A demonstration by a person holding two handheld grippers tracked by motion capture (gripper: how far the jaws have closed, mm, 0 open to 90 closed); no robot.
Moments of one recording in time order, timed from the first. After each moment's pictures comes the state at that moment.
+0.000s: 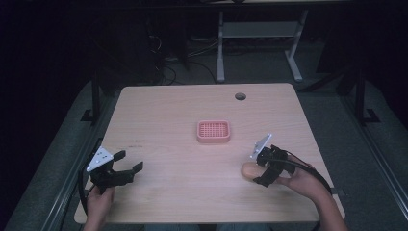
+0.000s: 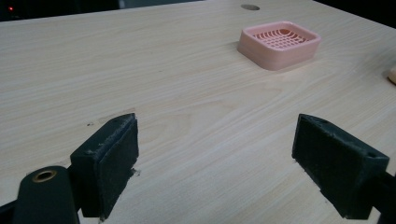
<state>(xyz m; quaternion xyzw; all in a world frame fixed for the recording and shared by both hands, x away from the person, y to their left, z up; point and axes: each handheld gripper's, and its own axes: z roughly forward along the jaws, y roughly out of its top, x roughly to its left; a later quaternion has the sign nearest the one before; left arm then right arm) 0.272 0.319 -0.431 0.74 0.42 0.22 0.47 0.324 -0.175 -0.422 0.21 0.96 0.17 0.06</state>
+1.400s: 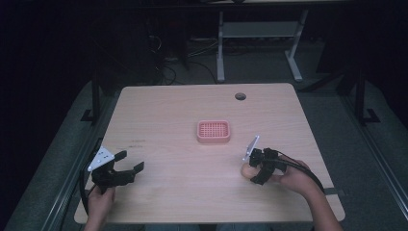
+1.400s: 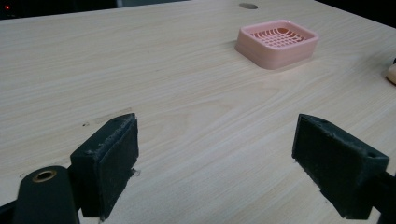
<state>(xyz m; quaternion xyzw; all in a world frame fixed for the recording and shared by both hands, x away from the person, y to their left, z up) 0.273 0.316 -0.432 0.74 0.43 0.22 0.48 0.337 -0.159 -0.443 0.18 0.98 0.11 0.05</state>
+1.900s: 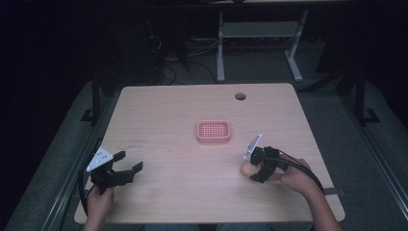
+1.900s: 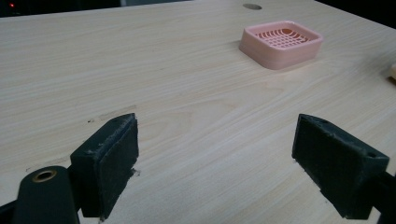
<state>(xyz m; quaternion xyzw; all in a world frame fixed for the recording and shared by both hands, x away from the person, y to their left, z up) 0.272 0.319 -0.433 0.73 0.43 0.22 0.48 0.338 -0.162 -0.436 0.18 0.97 0.14 0.06</state>
